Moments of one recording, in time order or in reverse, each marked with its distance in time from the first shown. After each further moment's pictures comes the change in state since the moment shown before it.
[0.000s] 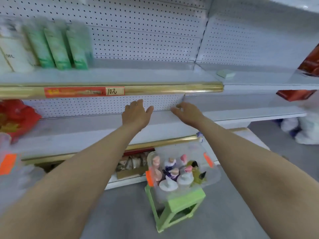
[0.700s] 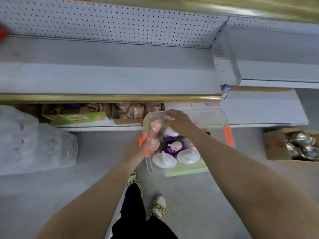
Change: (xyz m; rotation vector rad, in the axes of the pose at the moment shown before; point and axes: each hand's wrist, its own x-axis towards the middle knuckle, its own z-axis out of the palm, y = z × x) left_hand -0.062 -0.115 0.275 -0.591 -0.373 -0.627; right_hand 0.083 0.120 0.232 0.208 -0.563 0.099
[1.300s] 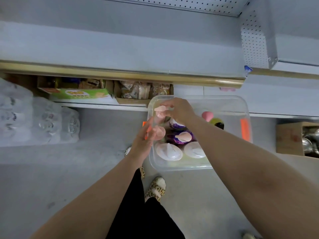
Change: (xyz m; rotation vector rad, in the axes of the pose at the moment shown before) left_hand 0.015 -0.021 0.031 -0.350 -0.016 0.069; right_hand 0.071 0.028 0.046 -0.159 -0.073 -0.103
